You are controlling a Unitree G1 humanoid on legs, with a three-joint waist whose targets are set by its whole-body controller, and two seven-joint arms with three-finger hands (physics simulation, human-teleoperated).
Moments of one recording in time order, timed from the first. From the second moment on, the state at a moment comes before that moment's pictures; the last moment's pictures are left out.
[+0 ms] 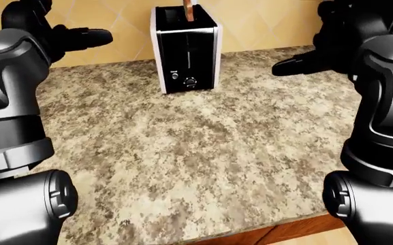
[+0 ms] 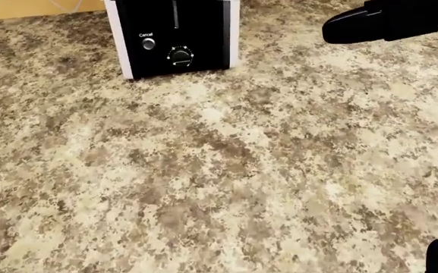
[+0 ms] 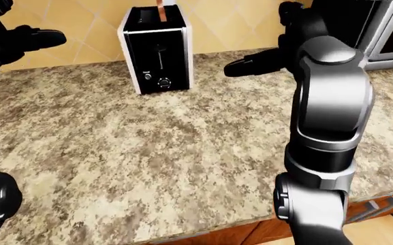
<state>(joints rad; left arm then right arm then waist) -1.15 0.62 0.25 0.36 -0.27 0.87 0.03 -1.08 -0.46 -0.13 -0.20 -0.25 1.36 0.35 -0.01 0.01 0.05</state>
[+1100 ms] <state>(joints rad) -1.13 0.60 0.25 0.38 -0.23 0.88 0.02 -1.13 -0.41 -0.11 -0.08 -0.22 1.31 0.33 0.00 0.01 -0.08</state>
